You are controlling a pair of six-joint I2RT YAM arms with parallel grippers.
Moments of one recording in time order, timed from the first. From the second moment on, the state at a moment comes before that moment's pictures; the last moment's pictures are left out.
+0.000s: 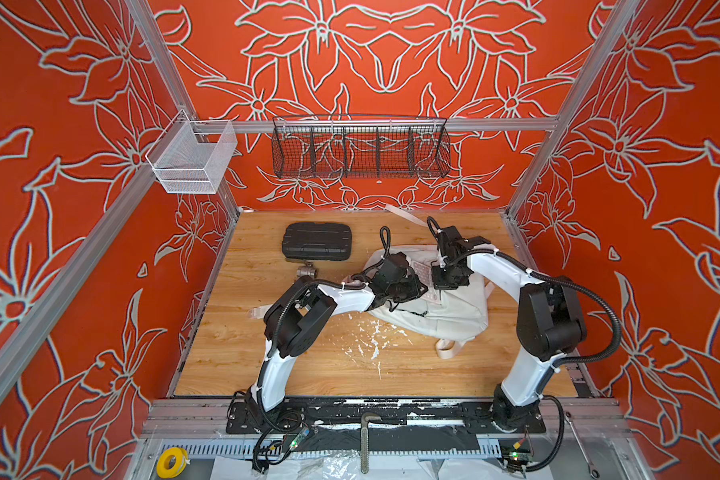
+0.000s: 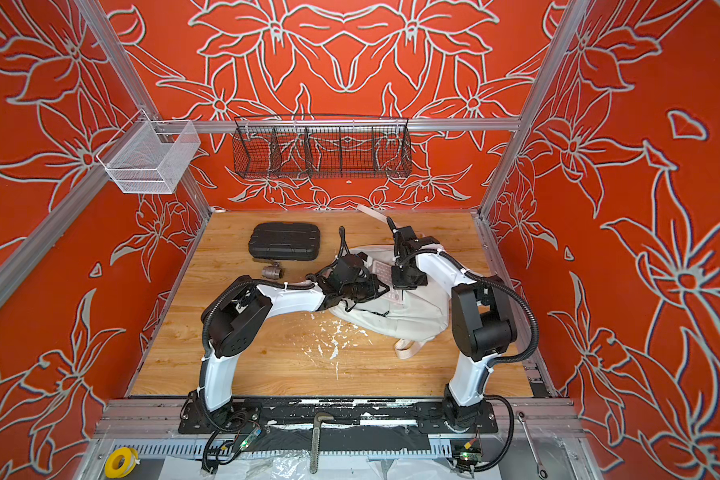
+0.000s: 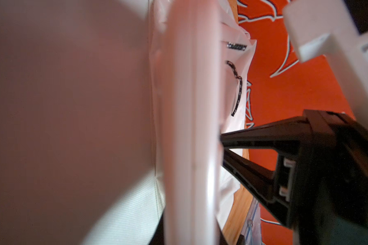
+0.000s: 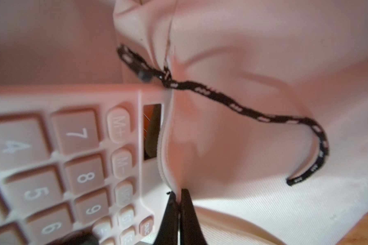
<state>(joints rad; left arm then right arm) -0.74 2.06 1.29 0.21 0.36 -1.00 0.29 1.79 1.34 -0.92 0.00 0.27</state>
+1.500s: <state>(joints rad) -0.73 1.90 1.33 -0.11 0.42 -0.63 0.23 1.61 1.18 -0.77 -0.47 0.23</state>
